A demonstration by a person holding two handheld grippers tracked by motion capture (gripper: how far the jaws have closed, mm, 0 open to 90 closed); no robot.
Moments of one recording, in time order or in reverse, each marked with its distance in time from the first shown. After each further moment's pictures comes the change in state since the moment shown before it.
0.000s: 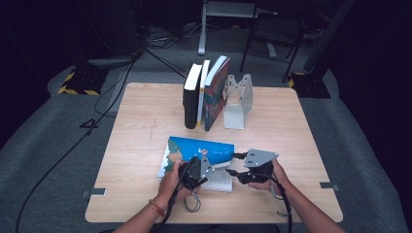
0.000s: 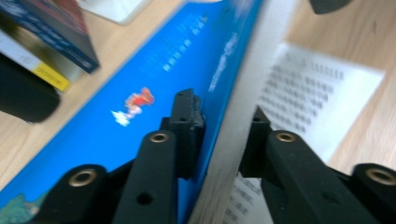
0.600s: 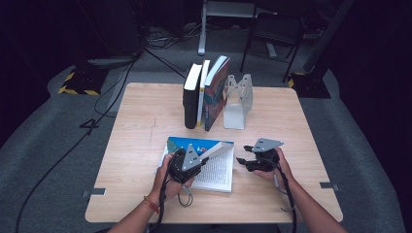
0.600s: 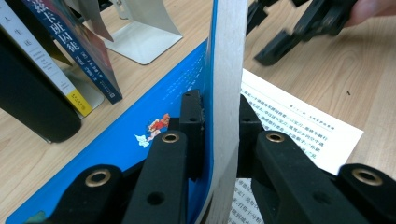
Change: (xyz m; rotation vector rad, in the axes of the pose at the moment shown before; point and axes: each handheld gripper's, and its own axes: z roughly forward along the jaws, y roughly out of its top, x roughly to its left) left arm 0.024 -0.002 -0.023 -0.170 -0.046 -0.082; right arm -0.045 -0.045 0.019 0.113 -0.108 0.207
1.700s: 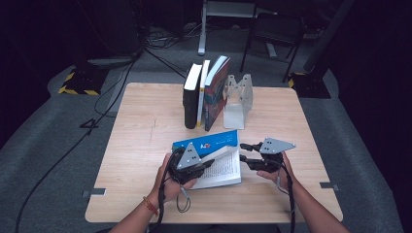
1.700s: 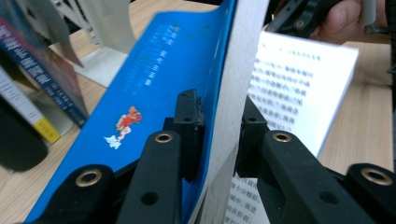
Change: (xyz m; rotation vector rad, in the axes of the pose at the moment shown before) left arm -0.006 0.019 -0.013 -0.065 -0.144 -0.020; right arm 0.011 0.018 -0.035 -0.264 0.081 -0.025
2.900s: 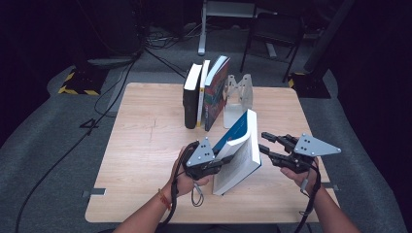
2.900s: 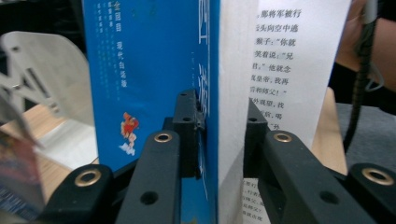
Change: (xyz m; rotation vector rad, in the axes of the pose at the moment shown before) left arm -0.013 0.033 0.011 -0.180 -0.097 0.061; right arm 0.012 0.054 -0.081 -0.229 -0.087 -0.045
